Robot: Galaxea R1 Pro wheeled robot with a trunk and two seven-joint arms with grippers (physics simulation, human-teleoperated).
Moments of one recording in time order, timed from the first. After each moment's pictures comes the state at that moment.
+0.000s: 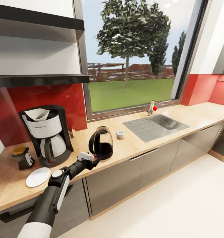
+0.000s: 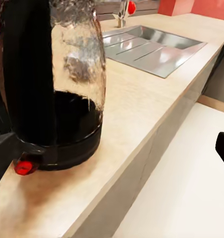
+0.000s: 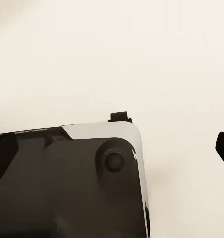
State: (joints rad) left arm -0.48 -0.08 0.06 -1.23 -0.10 0.27 -0.59; right arm -0.23 -0.08 0.07 -0.08 -0.22 -0.05 0.09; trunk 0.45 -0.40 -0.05
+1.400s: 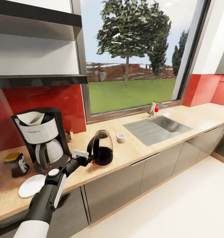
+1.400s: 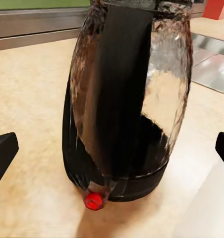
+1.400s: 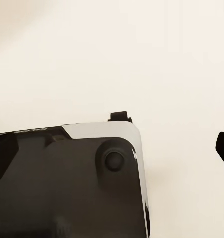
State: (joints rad) left arm -0.50 -0.06 0.09 -1.23 -0.10 0.27 -0.47; right arm -0.23 -0.08 0.07 -0.08 -0.22 -0.05 0.09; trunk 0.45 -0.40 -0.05
